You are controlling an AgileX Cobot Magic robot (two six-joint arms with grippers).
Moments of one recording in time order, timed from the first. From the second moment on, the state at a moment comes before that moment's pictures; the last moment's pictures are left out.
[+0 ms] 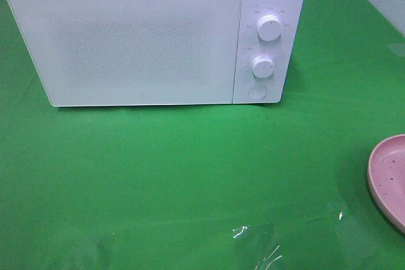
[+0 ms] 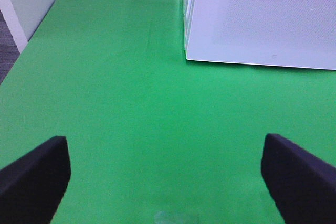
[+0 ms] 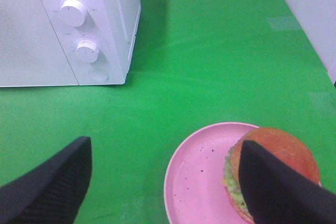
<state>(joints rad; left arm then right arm) 0.04 -0.01 -0.51 -0.06 1.04 0.00 0.01 0.30 -0.56 0.03 0.76 0.05</state>
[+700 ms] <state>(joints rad) 0.04 -0.01 -0.51 -0.06 1.04 0.00 0.01 0.60 -0.48 0.03 0.35 0.05</state>
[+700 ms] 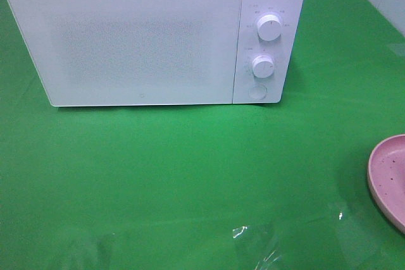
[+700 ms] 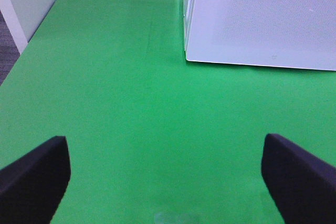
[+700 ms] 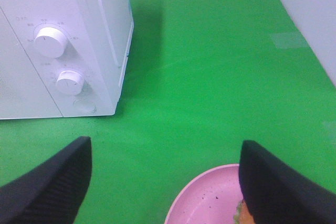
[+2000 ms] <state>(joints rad) 0.04 -0.01 -0.51 -0.06 1.04 0.00 0.08 1.15 -0.23 0.22 -0.79 -0.09</state>
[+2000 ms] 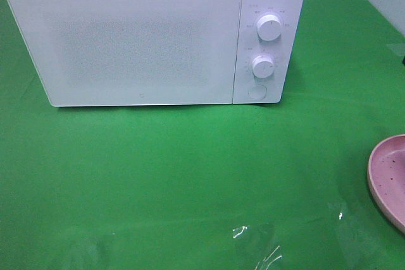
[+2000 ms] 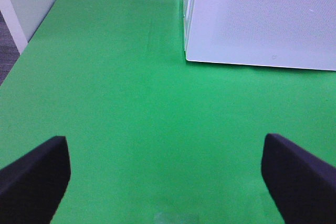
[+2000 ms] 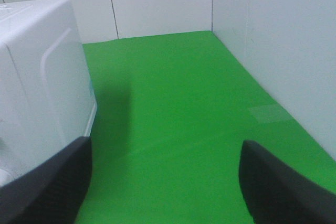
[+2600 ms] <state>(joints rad) 0.04 -0.01 -0.51 -0.06 1.04 0.00 0.50 1.25 -0.22 0.60 -0.94 -0.43</state>
